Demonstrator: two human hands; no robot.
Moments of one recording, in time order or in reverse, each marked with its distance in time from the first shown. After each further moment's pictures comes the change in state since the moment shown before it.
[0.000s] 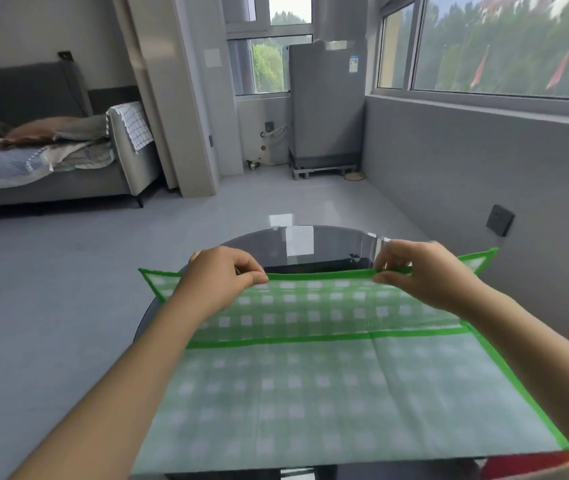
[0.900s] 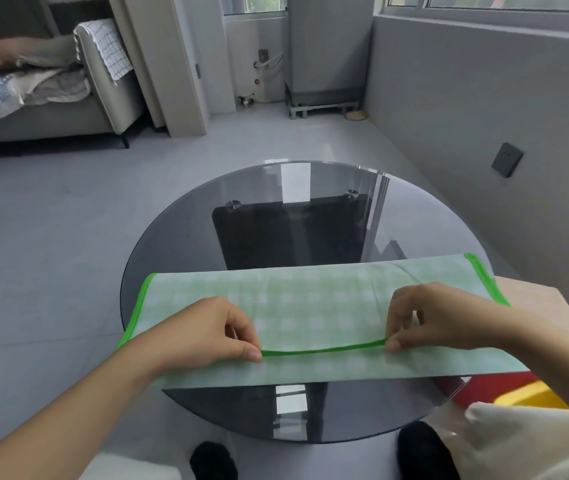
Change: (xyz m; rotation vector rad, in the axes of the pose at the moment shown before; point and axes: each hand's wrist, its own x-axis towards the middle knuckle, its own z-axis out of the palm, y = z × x) left_hand -0.102 -0.030 0.038 -0.036 -0.630 -0.138; right_hand -0.090 0.003 0.034 0.077 -0.707 0.046
